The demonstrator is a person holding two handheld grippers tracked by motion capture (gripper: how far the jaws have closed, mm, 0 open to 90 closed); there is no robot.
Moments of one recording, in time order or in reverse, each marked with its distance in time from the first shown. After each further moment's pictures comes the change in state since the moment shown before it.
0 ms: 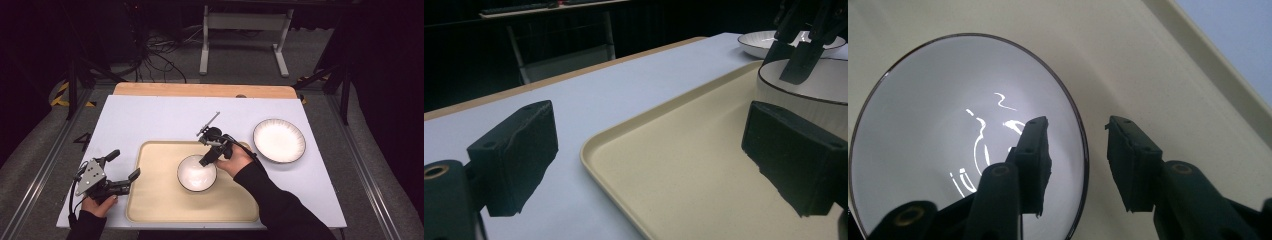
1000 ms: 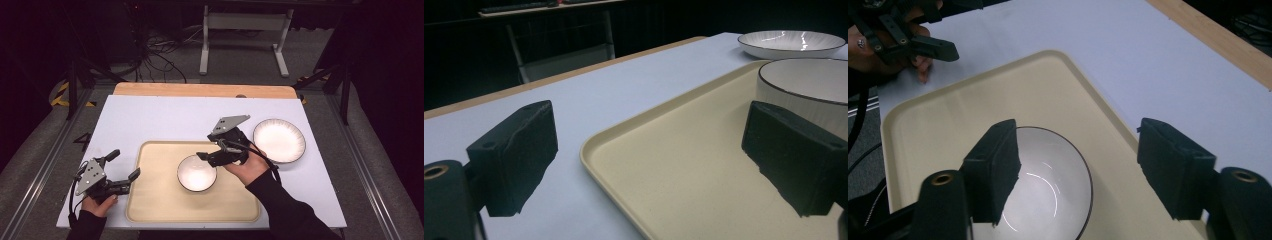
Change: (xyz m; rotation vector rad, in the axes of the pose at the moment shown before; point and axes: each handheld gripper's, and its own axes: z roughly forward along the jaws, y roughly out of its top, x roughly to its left) left arm 0.001 0.000 0.000 0.002 -0.002 -0.004; right arm 0.034 -0.033 -0.075 -0.487 -0.076 -0.187
